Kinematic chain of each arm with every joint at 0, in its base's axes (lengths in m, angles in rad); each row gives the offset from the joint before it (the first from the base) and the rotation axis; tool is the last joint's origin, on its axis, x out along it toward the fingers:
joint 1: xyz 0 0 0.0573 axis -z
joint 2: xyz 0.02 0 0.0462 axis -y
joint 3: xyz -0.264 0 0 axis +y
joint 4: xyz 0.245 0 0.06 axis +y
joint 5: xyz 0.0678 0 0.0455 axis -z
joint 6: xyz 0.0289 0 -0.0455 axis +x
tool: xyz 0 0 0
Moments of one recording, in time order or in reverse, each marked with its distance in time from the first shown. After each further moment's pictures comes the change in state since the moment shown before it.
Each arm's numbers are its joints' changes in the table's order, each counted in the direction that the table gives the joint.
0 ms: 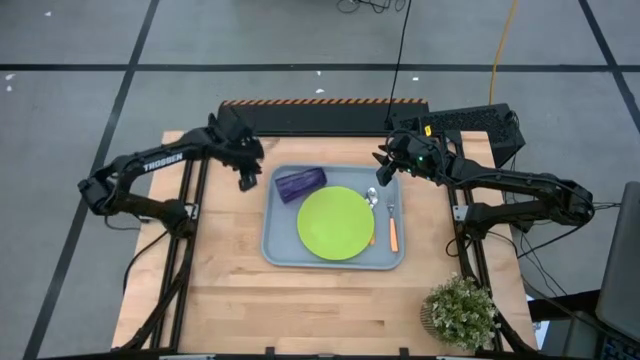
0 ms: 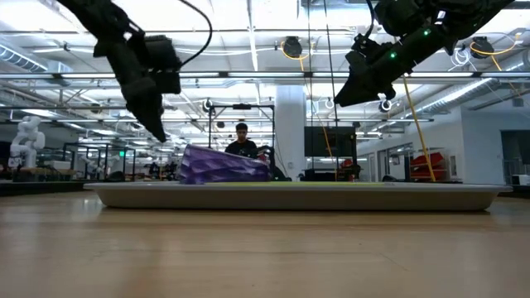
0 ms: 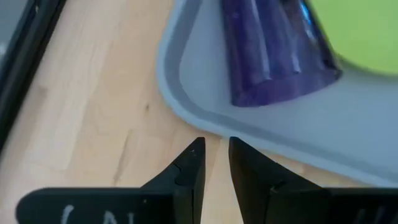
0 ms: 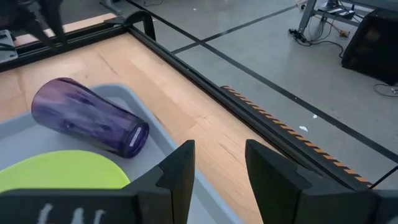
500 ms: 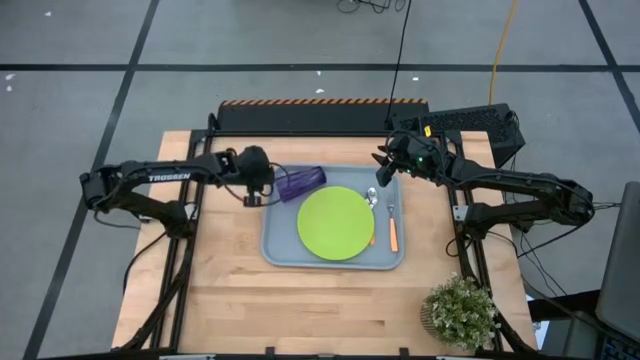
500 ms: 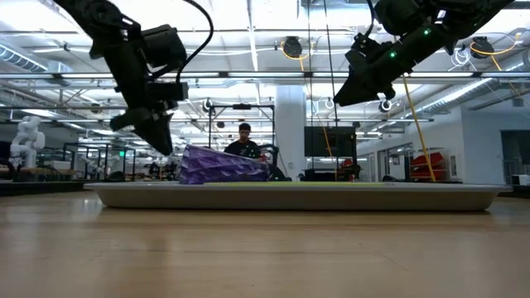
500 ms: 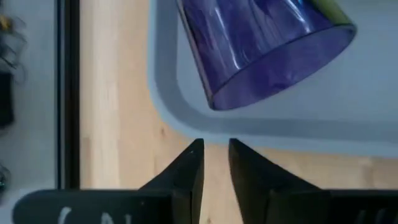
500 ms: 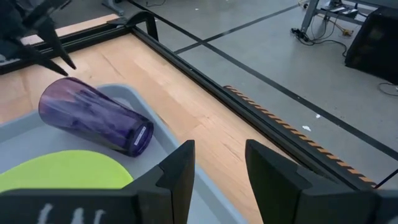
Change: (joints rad) left arm 0.291 -0.004 0.140 -0.228 -0.392 0.168; right arm -0.009 0.000 0.000 -0.001 0.000 0.011
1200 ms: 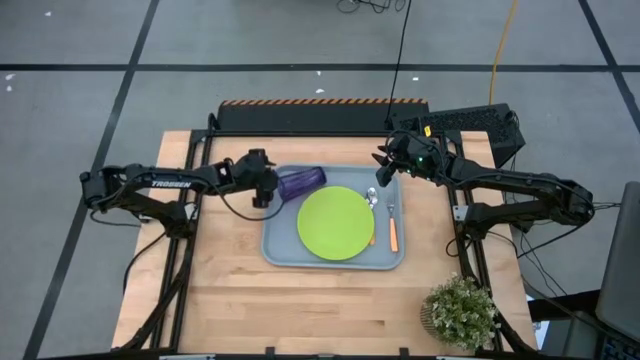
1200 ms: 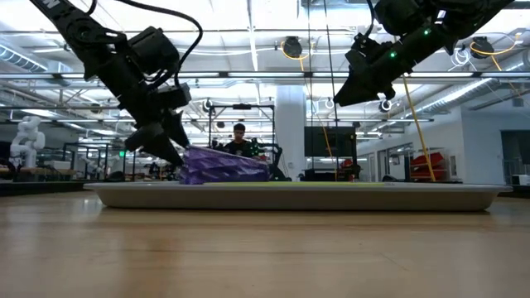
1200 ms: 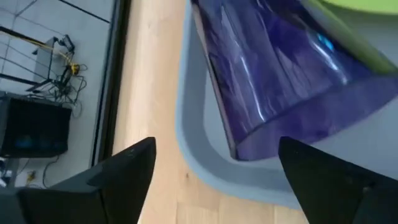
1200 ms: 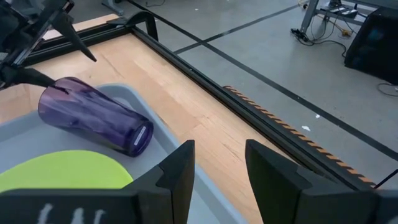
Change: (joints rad) left arm 0.047 0.000 0.174 -0.420 -0.066 0.034; right arm 0.000 0.000 0.000 0.000 0.001 -0.002
